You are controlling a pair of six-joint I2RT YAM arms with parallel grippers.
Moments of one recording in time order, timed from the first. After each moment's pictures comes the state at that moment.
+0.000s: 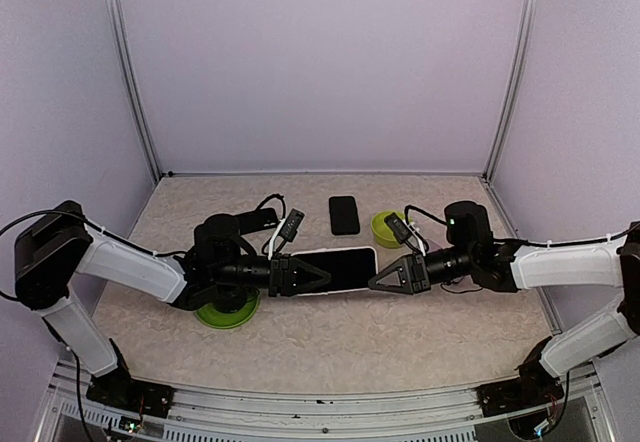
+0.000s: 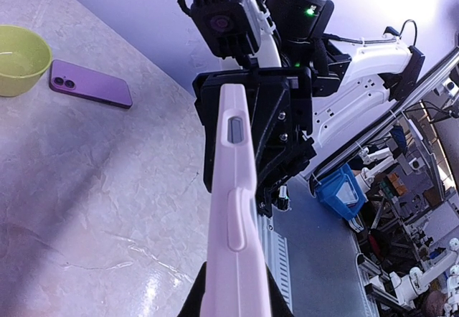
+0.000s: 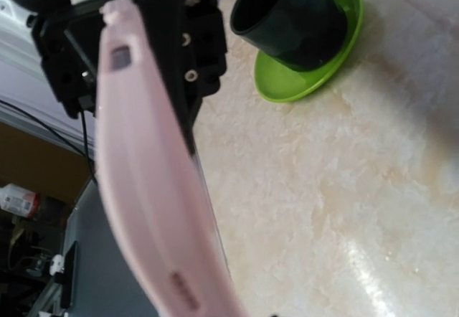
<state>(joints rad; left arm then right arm) -0.86 1.65 0.67 0.86 0.70 -0.65 0.66 1.34 0.61 0.27 -0.90 0.53</state>
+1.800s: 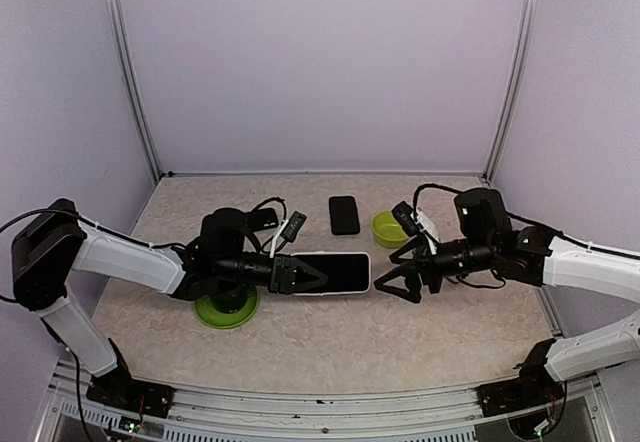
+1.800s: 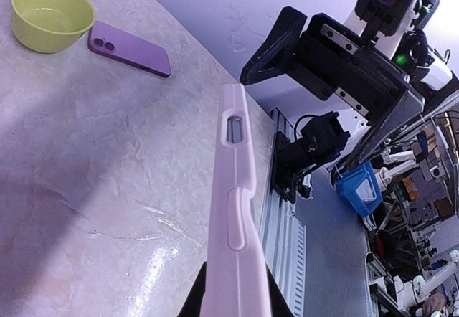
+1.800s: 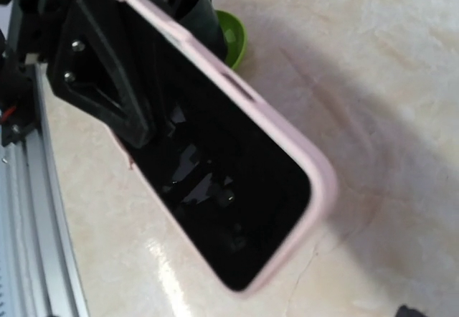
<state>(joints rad) -0.83 1.63 0.72 0.62 0.68 -0.61 0.73 1.13 0.74 -0.18 -0.50 0.08</state>
